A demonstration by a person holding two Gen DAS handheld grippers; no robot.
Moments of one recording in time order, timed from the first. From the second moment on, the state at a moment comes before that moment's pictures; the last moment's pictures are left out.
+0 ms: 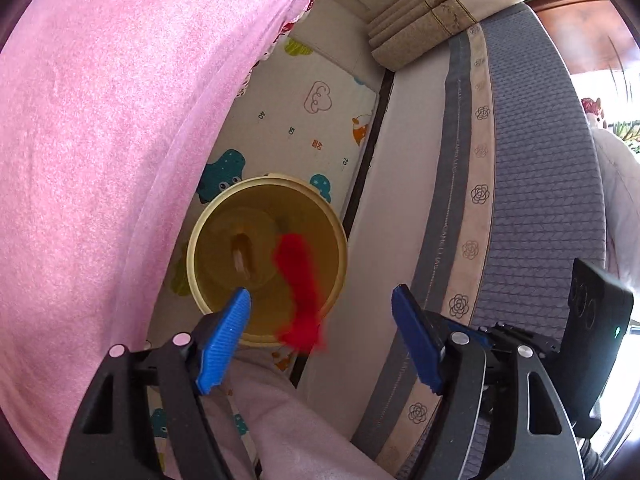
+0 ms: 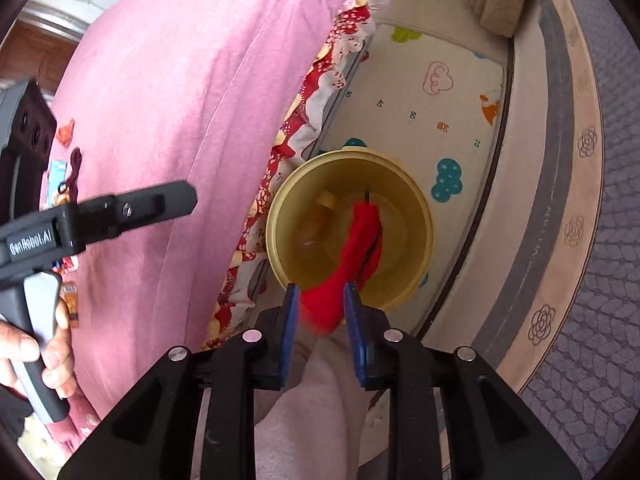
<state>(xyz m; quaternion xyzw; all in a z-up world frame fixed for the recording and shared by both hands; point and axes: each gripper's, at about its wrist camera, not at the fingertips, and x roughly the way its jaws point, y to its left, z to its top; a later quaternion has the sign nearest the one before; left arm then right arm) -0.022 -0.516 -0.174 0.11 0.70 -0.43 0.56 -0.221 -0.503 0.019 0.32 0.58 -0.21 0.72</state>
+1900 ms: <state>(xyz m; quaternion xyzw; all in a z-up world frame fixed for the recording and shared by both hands) 0.126 -0.055 -0.142 0.09 0.65 -0.26 0.71 0.056 -0.137 0.029 0.10 0.64 0.09 0.76</state>
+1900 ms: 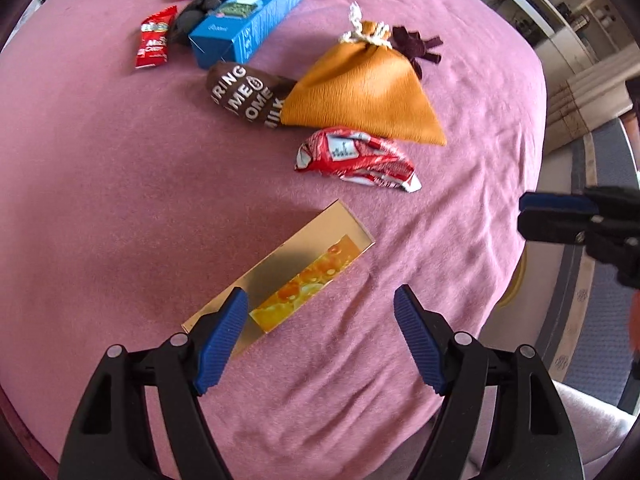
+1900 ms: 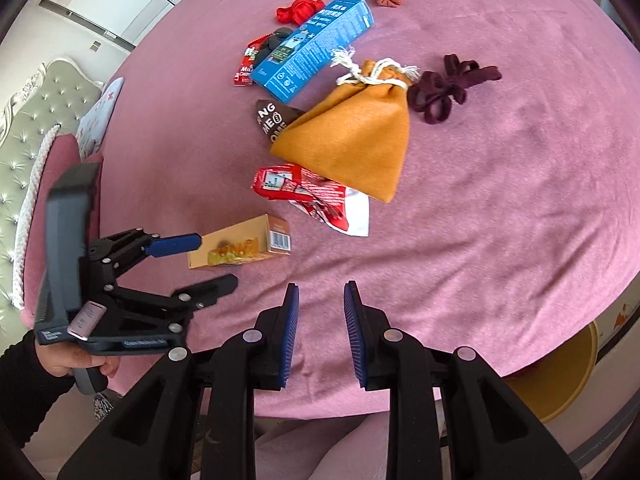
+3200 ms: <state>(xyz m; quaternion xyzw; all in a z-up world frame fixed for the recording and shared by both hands) 0.182 0.030 -0.166 -0.13 0.65 -0.19 0.73 0.148 -0.056 -0.020 -0.04 0.65 0.15 0.75</state>
